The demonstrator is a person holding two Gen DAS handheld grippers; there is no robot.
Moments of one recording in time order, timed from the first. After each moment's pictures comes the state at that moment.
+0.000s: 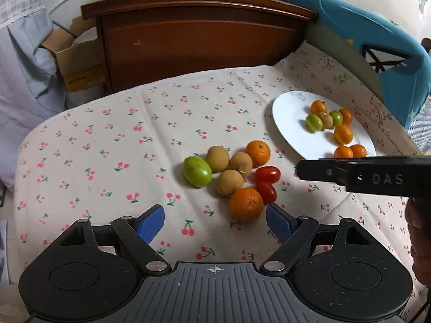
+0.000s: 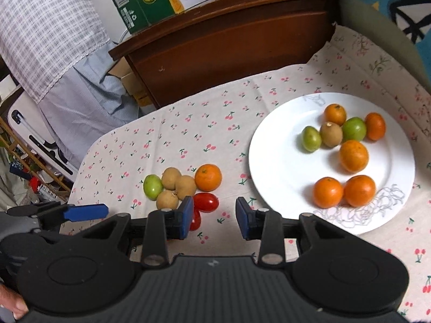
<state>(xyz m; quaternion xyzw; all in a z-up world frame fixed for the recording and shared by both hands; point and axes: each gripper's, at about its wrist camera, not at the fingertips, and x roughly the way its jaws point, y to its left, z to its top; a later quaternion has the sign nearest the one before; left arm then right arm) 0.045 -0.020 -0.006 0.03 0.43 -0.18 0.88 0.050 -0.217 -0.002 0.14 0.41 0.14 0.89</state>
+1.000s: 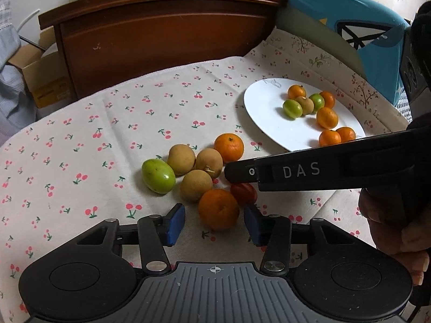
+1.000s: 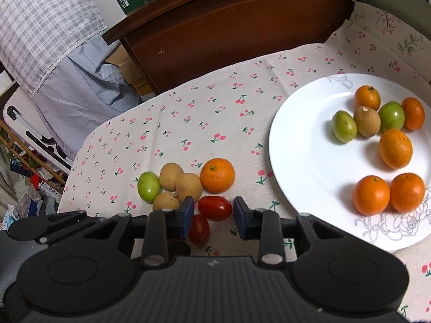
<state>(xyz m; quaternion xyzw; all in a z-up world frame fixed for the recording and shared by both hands) 0.052 -0.049 -0.029 0.06 0.42 -0.23 0.88 0.078 -0.195 -0.034 0.14 0.43 0.15 0.88</state>
